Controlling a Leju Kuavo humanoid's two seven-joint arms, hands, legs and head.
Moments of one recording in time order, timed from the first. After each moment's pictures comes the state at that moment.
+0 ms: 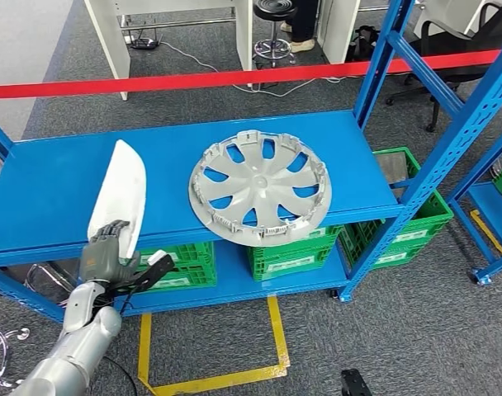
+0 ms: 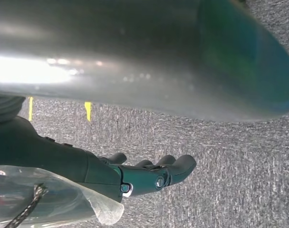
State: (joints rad) left arm -0.53 -0.15 0.02 -0.51 -1.26 0.70 -0.24; right arm -0.08 -0.03 0.52 -0.17 -0.45 -0.26 -0.08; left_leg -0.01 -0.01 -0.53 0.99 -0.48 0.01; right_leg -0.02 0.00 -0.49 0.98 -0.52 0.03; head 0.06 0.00
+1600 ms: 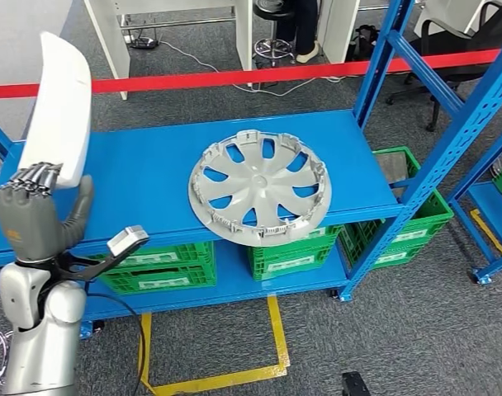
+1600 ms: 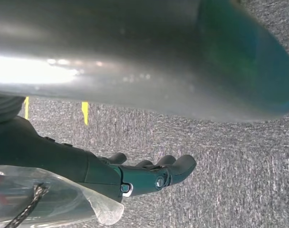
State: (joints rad) left arm -0.33 -0.23 0.05 -1.53 -1.29 0.71 -0.55; right arm -0.07 -0.02 0.52 -0.17 -0.48 -0.28 -0.12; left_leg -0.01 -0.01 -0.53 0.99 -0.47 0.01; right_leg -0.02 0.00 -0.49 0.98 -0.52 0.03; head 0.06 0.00
